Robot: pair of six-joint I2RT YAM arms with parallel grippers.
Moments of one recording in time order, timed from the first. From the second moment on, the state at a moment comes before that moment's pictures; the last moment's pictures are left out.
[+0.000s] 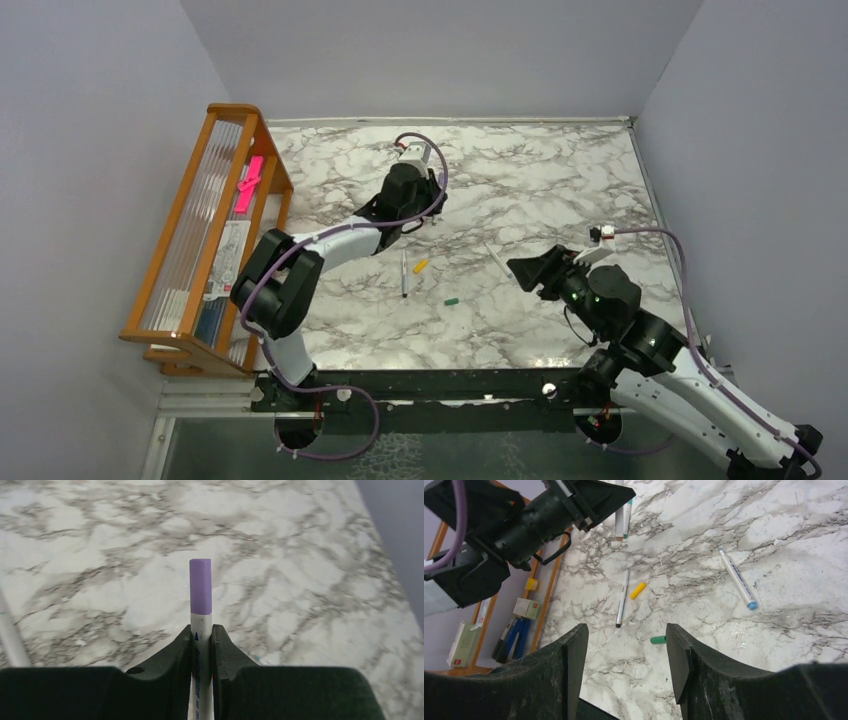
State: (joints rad) left arm -0.61 1.70 1.02 0.37 0.06 -0.50; right arm 0.80 0.44 0.55 -0.35 0.33 0.79
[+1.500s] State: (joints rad) left arm -0.46 2.10 1.38 -0.05 -0.36 -0.43; right arm 0.80 0.49 0.49 -0.34 0.26 0.79
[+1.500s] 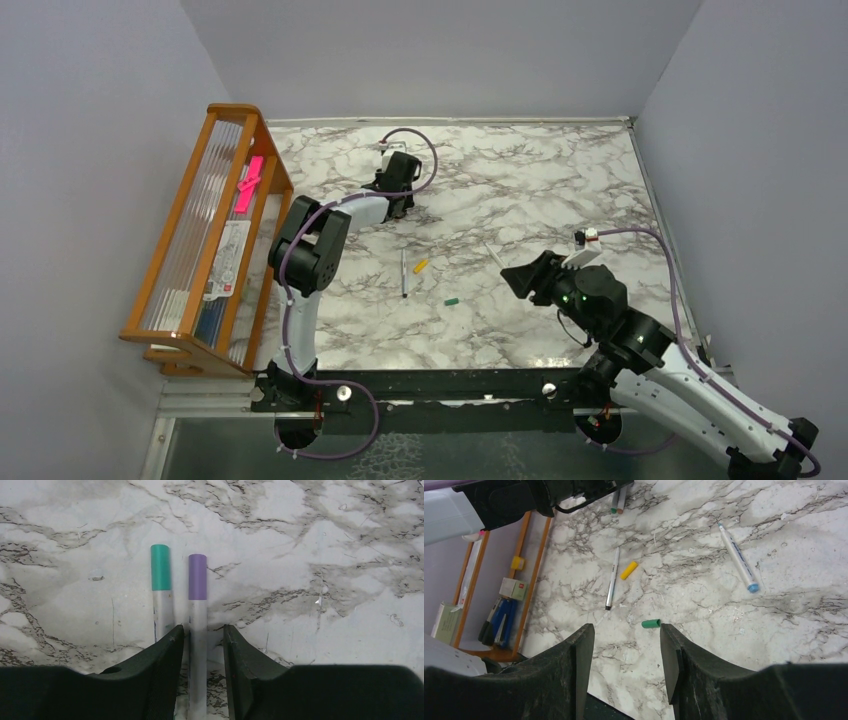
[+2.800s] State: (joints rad) left arm -0.45 2.08 1.38 -0.11 -0.39 -0.34; right arm 0.80 0.54 0.48 -0.29 0.23 0.79
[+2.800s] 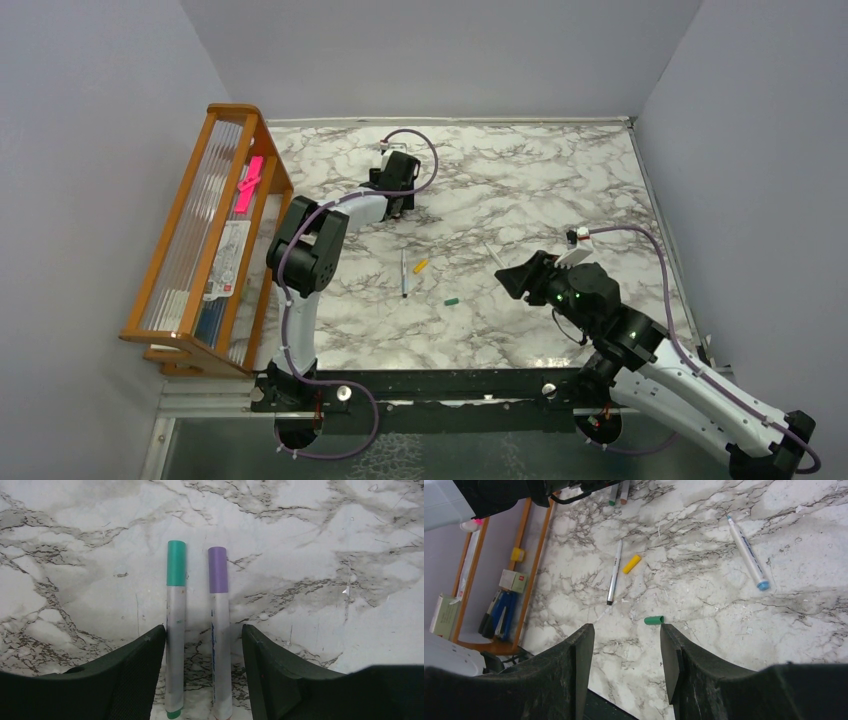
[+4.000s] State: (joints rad) left arm -0.44 2.09 1.39 -0.09 -0.36 -0.35; right arm 0.80 0.64 0.43 -0.24 0.24 0.79
